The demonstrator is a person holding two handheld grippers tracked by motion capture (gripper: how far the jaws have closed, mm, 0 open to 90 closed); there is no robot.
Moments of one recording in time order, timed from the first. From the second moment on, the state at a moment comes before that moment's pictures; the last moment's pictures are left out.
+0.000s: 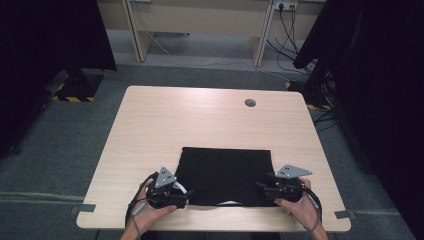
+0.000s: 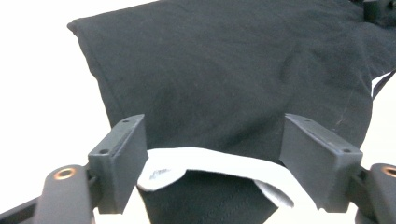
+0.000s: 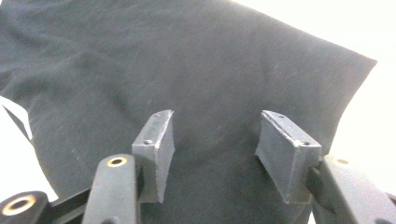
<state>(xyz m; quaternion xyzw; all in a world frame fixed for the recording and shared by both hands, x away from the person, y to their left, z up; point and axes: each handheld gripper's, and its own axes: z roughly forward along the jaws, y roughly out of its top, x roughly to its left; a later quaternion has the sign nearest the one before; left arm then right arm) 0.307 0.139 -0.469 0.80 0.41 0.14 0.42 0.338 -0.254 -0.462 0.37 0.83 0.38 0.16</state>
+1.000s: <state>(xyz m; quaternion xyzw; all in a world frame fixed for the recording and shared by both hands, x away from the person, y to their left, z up) 0.308 0.099 -0.482 0.83 0.38 0.15 0.39 0.340 -0.290 -0.474 0.40 0.83 0.37 0.15</state>
